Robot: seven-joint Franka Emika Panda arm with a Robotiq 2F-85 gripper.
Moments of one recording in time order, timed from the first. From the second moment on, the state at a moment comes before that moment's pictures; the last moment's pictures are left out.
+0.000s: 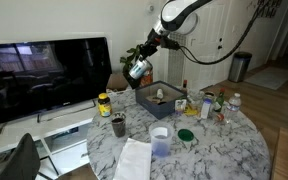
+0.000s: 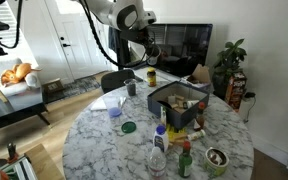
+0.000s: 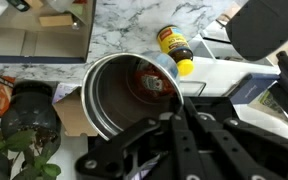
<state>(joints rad) 0.01 0.36 0.14 -1.67 0.25 2.66 -0.10</state>
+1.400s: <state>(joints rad) -0.45 0.56 0.53 -1.47 1.44 2.64 -0.92</state>
